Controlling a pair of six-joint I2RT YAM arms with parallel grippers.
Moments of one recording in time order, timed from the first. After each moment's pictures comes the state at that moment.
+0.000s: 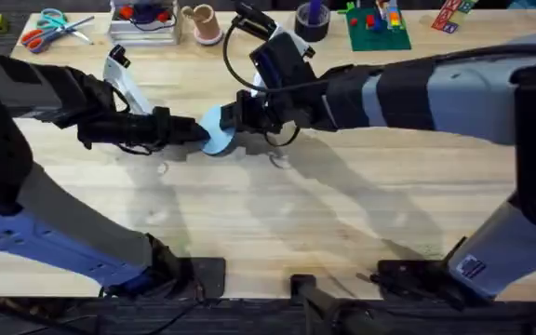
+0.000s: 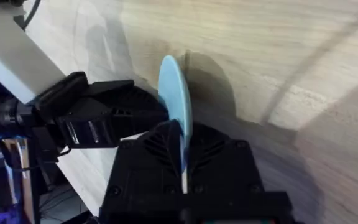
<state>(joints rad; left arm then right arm) 0.43 1.83 0.91 -0.77 0.95 0.46 0.75 1.94 1.16 -0.02 -0.37 0.81</state>
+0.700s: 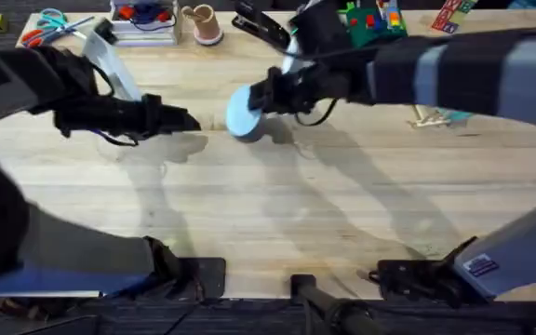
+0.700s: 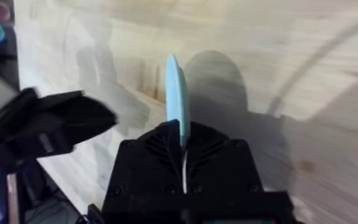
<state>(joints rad) 0.43 1.65 0.95 -0.87 0.85 0.46 0.60 1.82 1.17 -0.20 -0.40 0.68</state>
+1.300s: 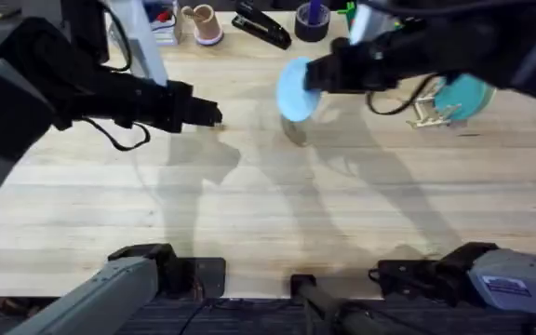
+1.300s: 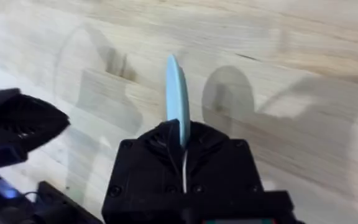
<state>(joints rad) 0.10 1.18 0.97 -0.95 0.63 0.31 0.48 1.42 1.17 -0.63 -0.24 0.38</state>
